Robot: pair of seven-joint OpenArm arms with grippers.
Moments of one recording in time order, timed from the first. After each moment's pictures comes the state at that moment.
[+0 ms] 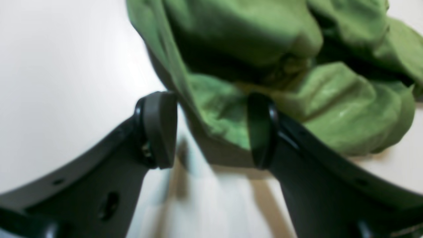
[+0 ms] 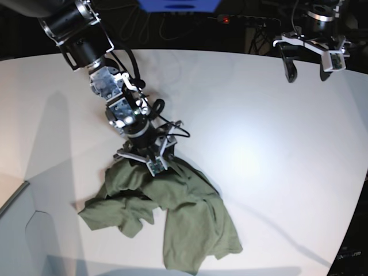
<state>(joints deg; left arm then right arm) 48.1 -12.2 -11.8 112.2 -18.8 0.1 5.9 10.6 5.6 -26.8 60.8 -0.5 0.2 -12.3</state>
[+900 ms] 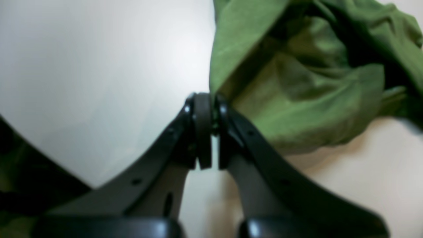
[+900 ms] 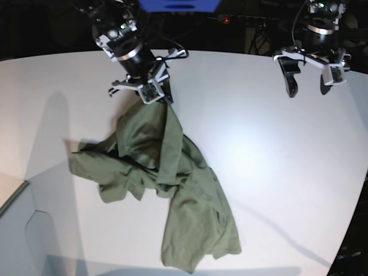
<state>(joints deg) 41.9 -12.2 -11.5 109.5 -18.8 0.0 6.0 -22.2 12.6 -26.5 98.9 -0.5 0.0 -12.4</state>
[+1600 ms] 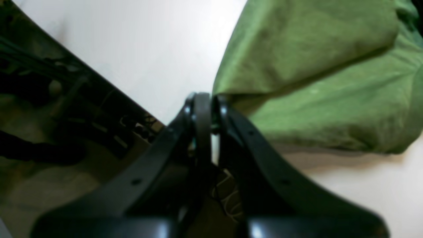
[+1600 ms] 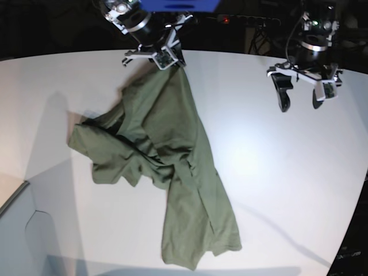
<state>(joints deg) 34.5 -12.2 -7.7 104.3 -18.8 0.1 6.0 -27.5 14.0 -33.0 95.6 -0.6 0.0 -12.1</state>
